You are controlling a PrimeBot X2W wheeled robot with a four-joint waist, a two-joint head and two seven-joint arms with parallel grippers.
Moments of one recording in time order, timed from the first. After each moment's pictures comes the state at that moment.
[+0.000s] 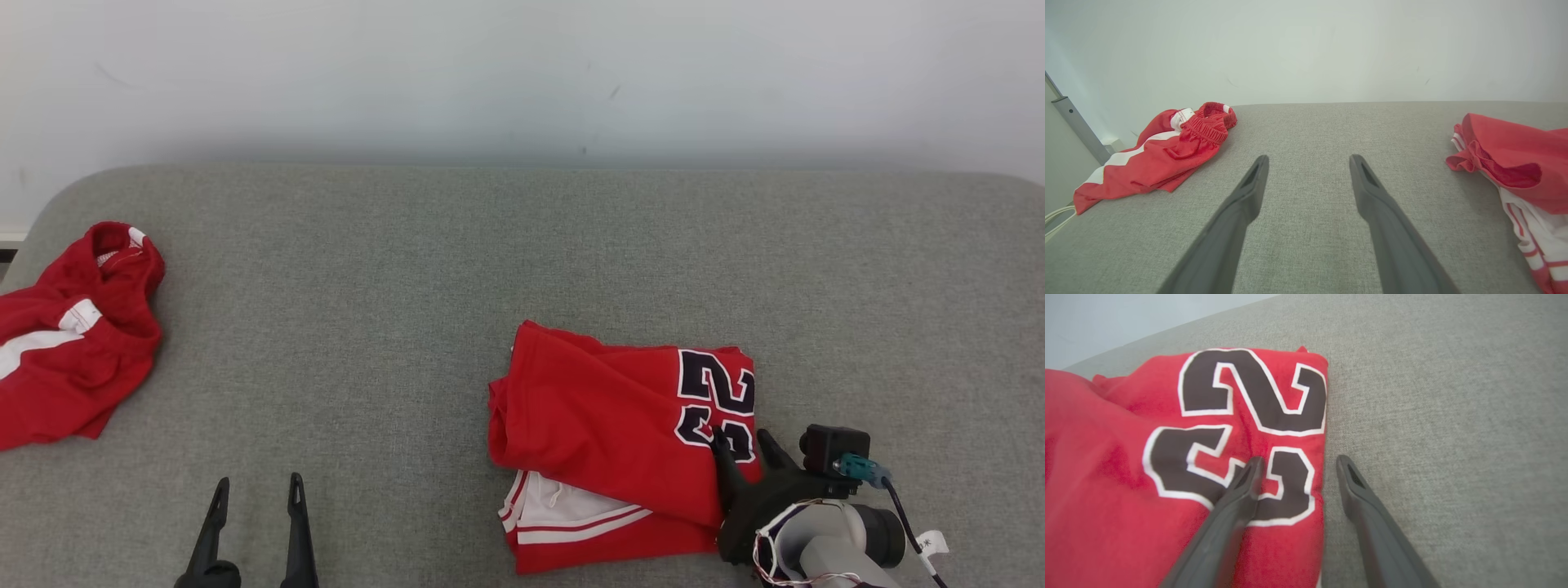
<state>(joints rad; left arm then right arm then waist) 0.04 0.05 0.00 0.15 -0.04 0.01 -0.26 -0.51 -0.06 0.18 1.11 0.39 0.13 -0.26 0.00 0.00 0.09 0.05</state>
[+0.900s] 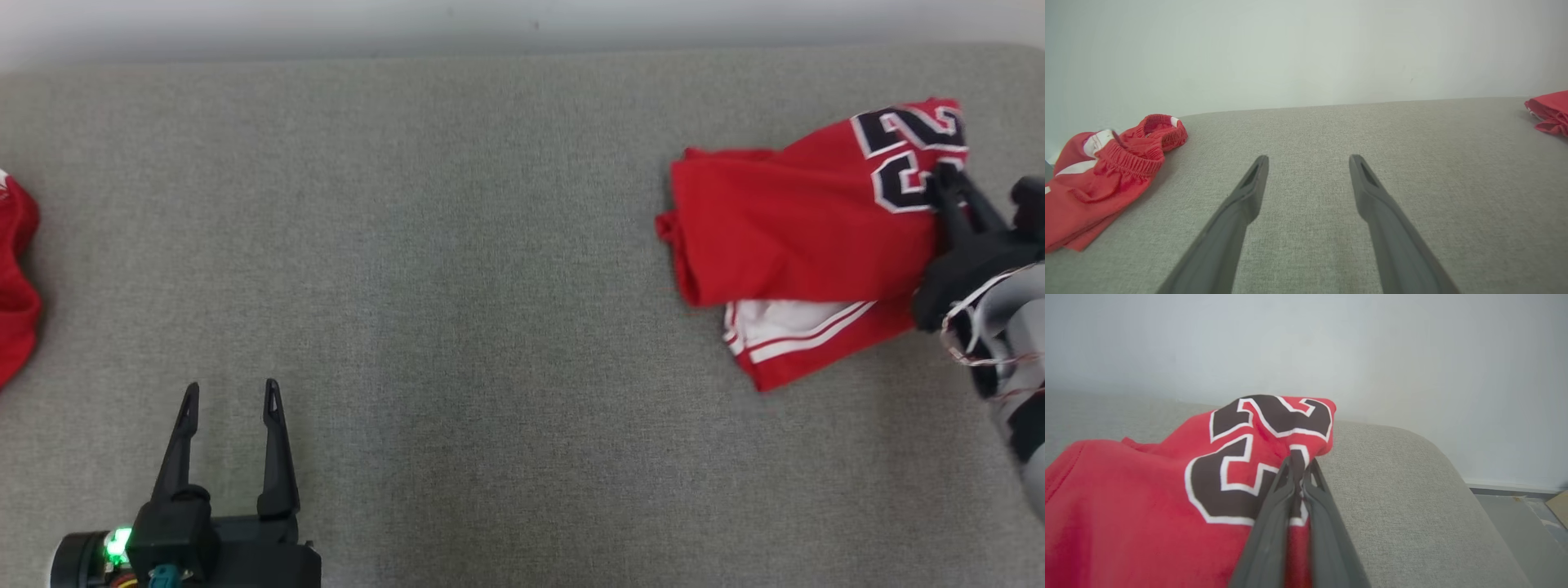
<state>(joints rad) -0.09 0.05 0.03 0.09 -0.03 -0.01 -0.26 -0.90 -0.43 0.30 1.06 0.36 0.13 -0.26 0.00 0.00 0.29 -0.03</state>
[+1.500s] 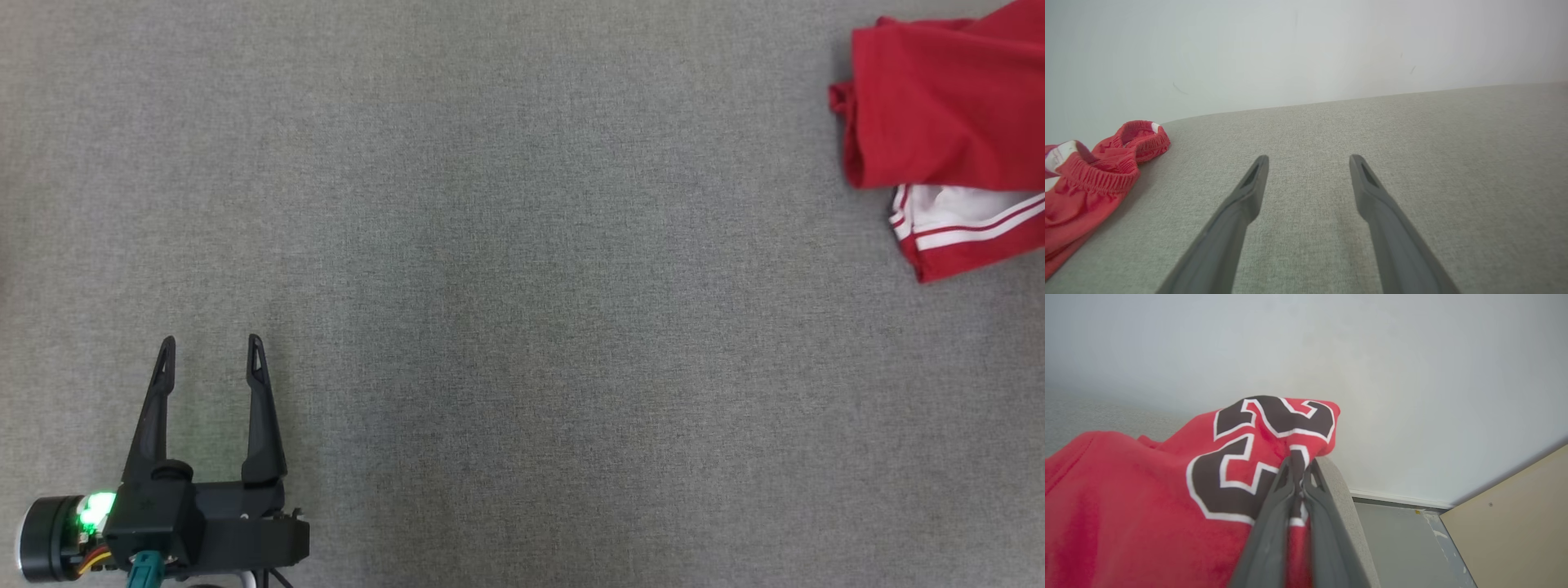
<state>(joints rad) -0.13 0.07 0.02 -0.01 0.00 0.00 -0.26 -1.13 -0.67 0.37 1.17 0.30 0.13 -0.26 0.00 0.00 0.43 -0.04</state>
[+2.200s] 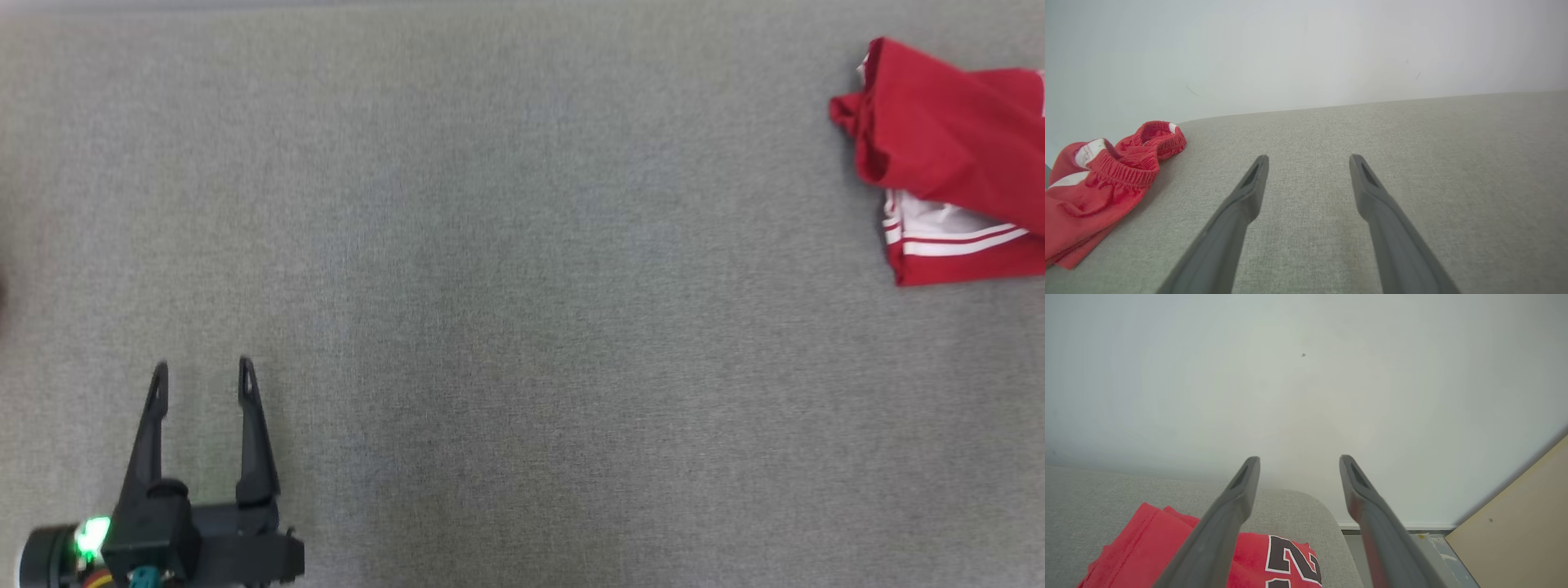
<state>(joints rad) -0.10 0.07 0.03 0.01 -0.01 0.03 -0.26 -1.12 -0.66 0.25 1.09 0.27 0.13 -0.26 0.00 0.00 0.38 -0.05</state>
